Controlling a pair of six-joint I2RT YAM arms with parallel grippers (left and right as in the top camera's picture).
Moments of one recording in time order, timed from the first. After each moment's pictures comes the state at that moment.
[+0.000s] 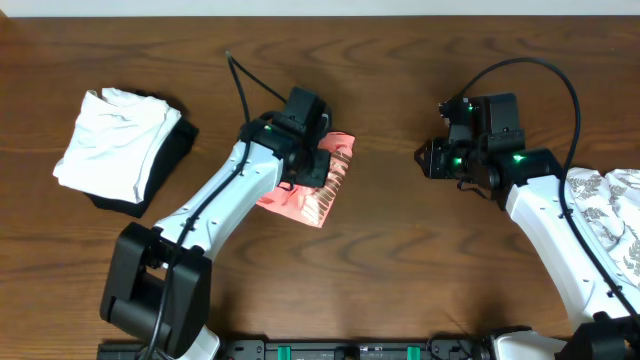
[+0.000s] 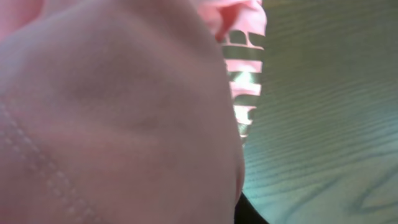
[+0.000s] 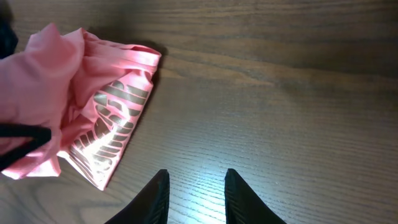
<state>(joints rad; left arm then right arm) -0.48 1.74 1.27 -0.79 0.12 -0.24 0.18 1.44 1.05 -0.62 -0.30 0.26</state>
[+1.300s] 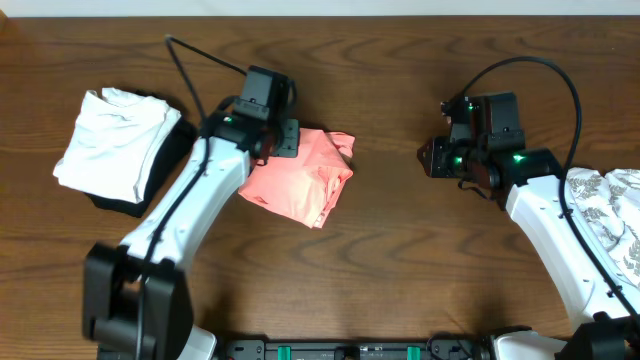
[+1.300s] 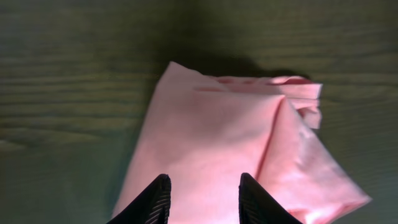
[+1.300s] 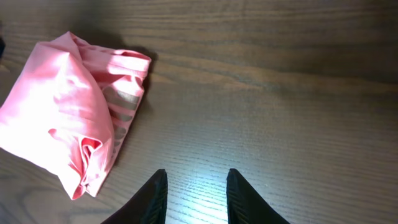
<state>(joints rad) -0.34 1.69 1.28 -0.67 0.00 -0.22 0.18 1.44 1.05 -0.62 -0.26 0.26</state>
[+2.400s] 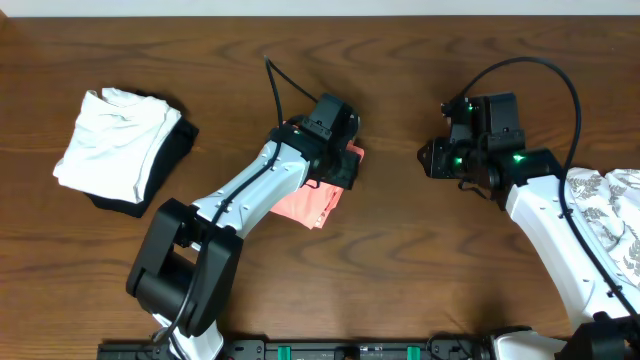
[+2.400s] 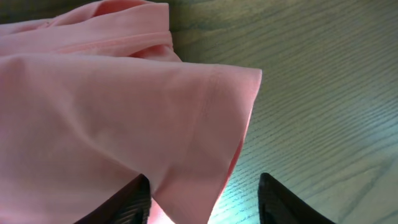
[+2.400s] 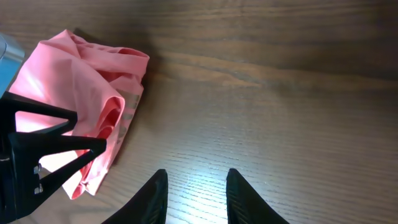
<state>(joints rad) -0.56 1.86 1.28 -0.60 0.20 -0.22 0.18 1.44 1.05 -0.62 -0.25 0.26</state>
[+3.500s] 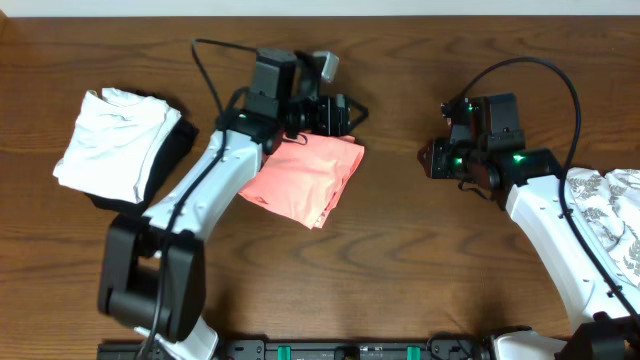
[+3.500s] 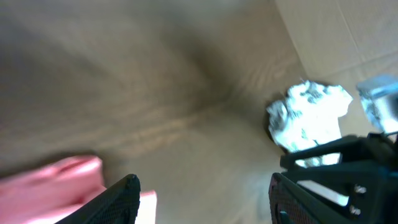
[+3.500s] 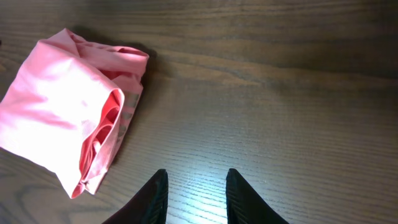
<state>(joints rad) -0.36 1.80 1.27 -0.20 0.71 -0.40 0.18 1.44 1.05 -0.62 -0.25 0.26</state>
